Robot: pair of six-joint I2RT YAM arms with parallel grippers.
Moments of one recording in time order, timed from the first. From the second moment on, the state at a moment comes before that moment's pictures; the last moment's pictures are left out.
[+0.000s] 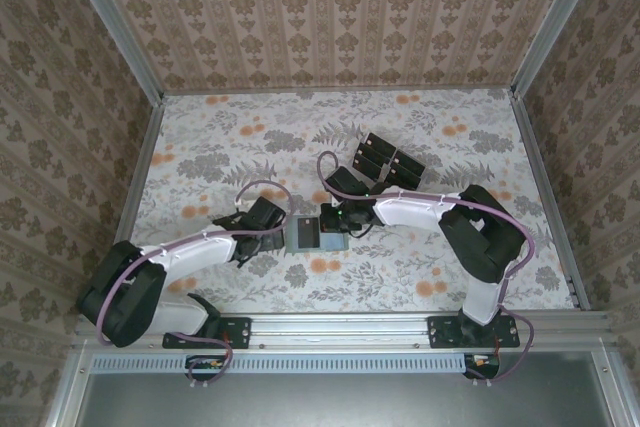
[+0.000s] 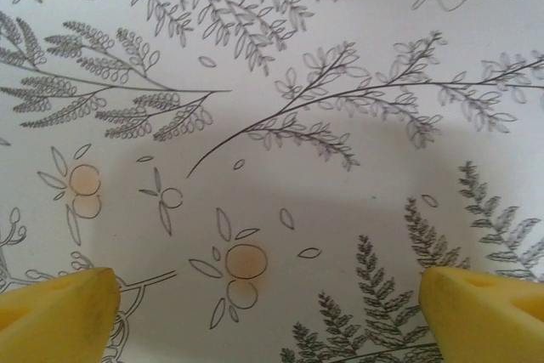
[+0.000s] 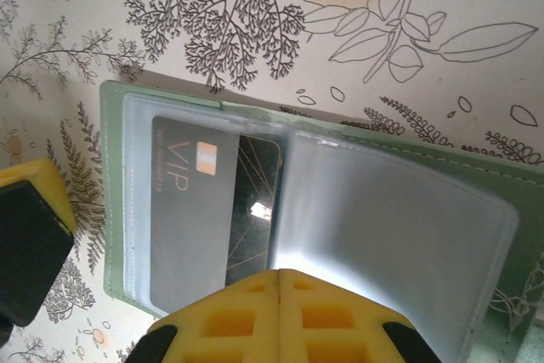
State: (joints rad) left arm -0.69 1.31 0.54 -0.43 -0.36 -0.70; right arm 0.76 1.81 1.08 -0.31 -0.20 0.72
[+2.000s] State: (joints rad) left arm -0.74 1.28 0.49 -0.26 -0.34 -0.69; right arm 0.78 1.92 1.10 -0.22 -0.31 0.77
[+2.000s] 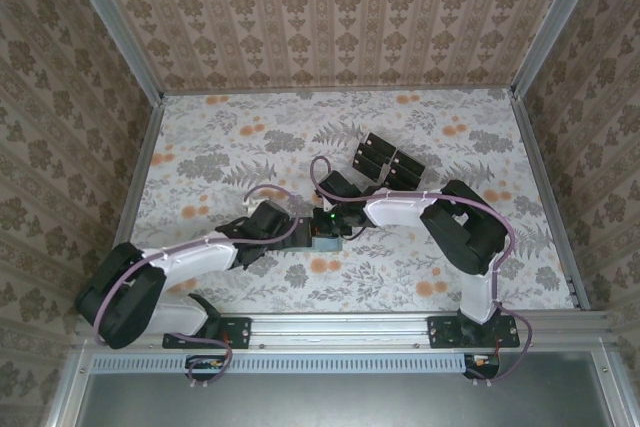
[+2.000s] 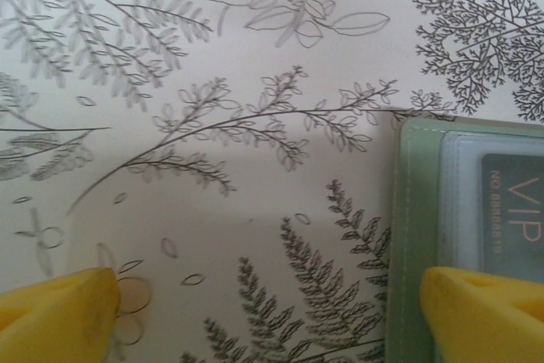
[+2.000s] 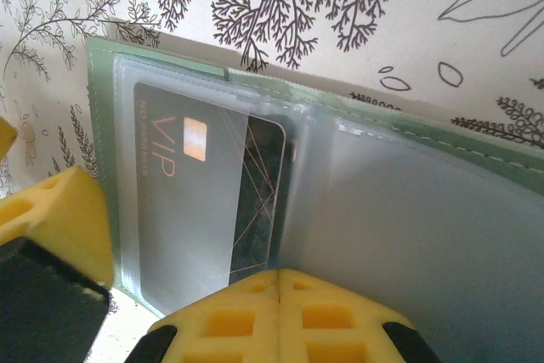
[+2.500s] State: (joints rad) left arm -0.67 1.30 0.51 -0.35 -0.34 -0.69; right arm 0.78 1.92 1.10 -0.22 -0.31 0.77
